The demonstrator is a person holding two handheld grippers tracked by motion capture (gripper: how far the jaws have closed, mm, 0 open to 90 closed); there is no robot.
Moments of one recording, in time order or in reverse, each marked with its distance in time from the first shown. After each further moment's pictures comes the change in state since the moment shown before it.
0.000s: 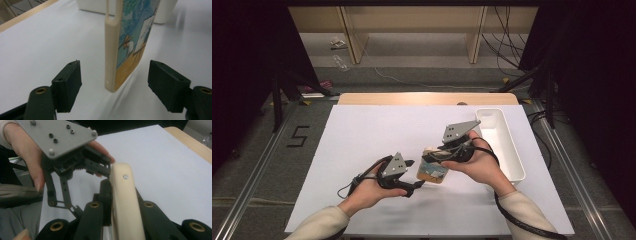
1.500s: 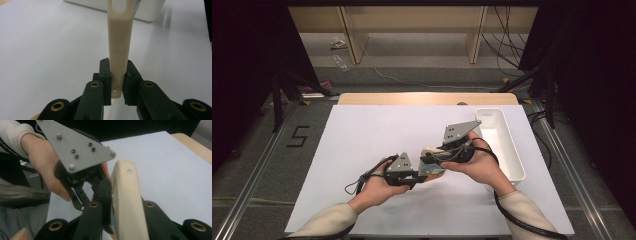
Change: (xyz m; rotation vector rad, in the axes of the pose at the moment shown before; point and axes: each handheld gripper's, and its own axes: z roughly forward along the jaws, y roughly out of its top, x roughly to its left) left arm 0.003 0.000 0.010 0.035 -0.095 -0.061; right arm 0.000 0.000 0.001 -0.039 0.051 -0.020
